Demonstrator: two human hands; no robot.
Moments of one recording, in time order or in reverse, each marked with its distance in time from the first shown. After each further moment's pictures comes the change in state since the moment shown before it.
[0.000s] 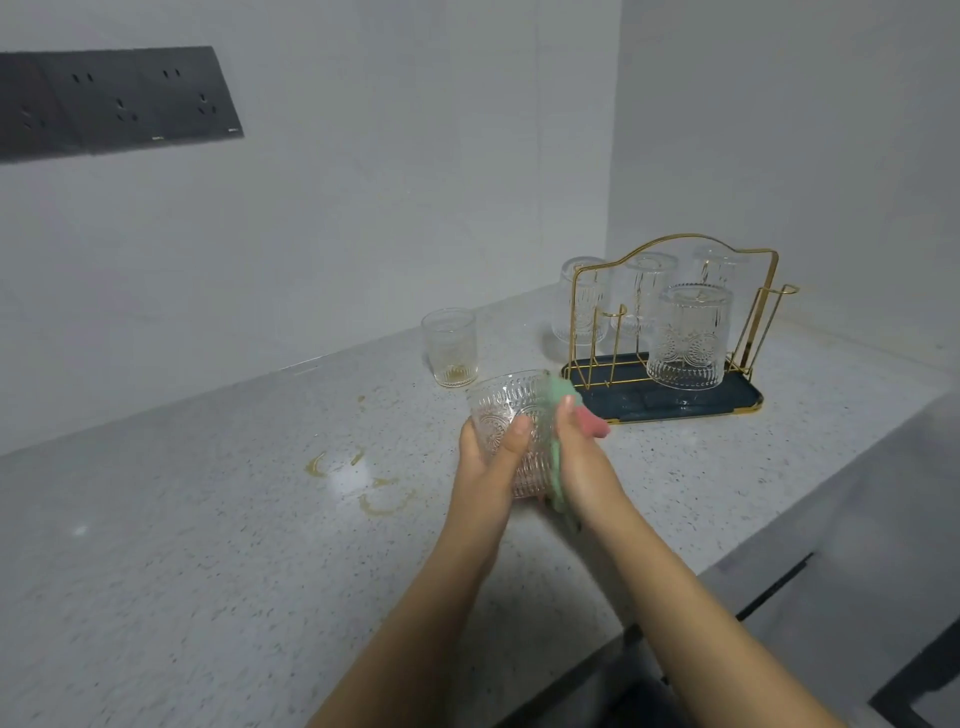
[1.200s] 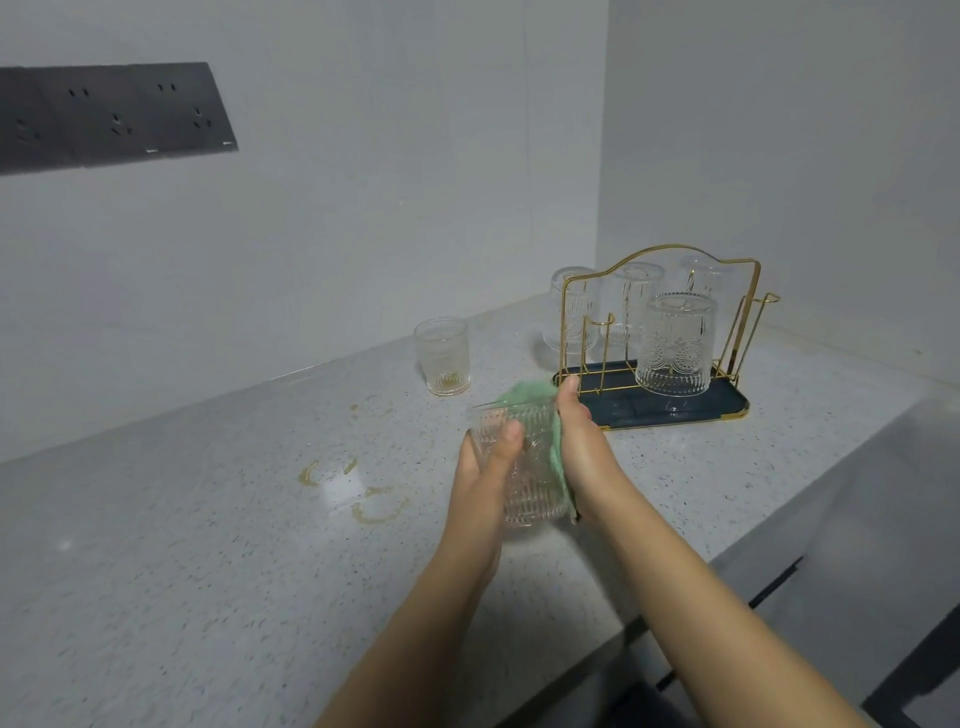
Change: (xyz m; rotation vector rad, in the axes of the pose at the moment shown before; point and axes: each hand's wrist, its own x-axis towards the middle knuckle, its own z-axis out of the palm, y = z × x) left_hand 0.001 -0.005 0.005 -0.092 0.056 -0.035; right_hand 0.007 -0.024 -0.007 -0.072 0.068 0.152
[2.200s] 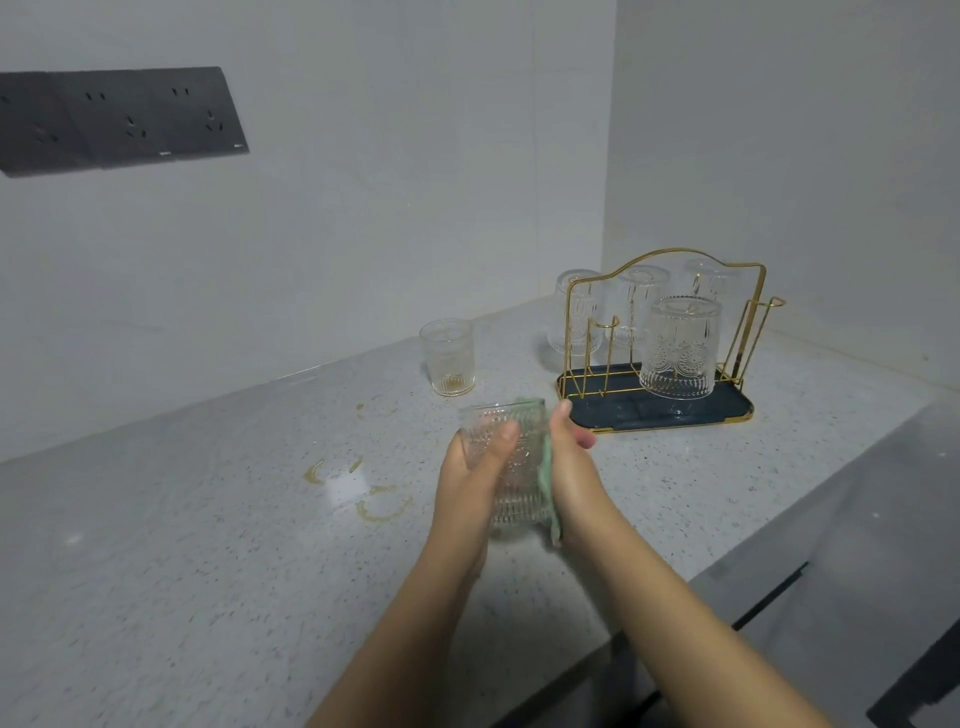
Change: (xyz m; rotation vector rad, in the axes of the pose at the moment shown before) left_hand 0.002 0.006 -0.010 0.018 0.016 0.050; right_hand -0.013 0.014 0.024 0.082 -0.010 0.062
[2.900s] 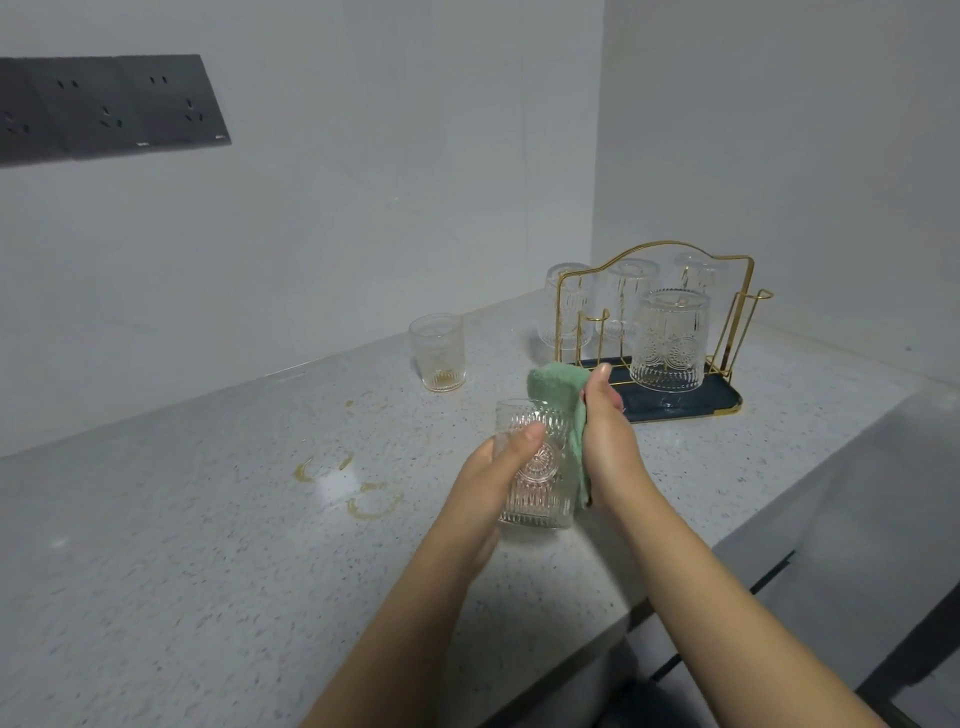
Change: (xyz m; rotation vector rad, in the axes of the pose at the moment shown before) left_hand 0.002 0.000 0.008 0.061 -0.257 -0.179; right_hand 0.006 -0.024 -0.036 -0.025 0.226 -0.123
